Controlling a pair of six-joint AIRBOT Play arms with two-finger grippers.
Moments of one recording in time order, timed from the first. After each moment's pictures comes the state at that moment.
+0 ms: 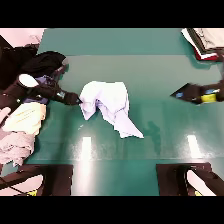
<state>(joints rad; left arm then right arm) -0.08 -1.28 1.05 0.84 -1.10 -1.11 -0.14 -0.93 1.02 -0.92 1.38 1.40</state>
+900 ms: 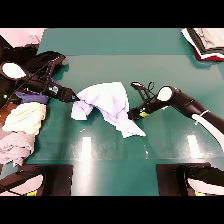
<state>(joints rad) -0.08 -1.23 1.14 0.86 -1.28 -1.13 0.43 -1.37 0.99 -1.01 1.02 1.37</state>
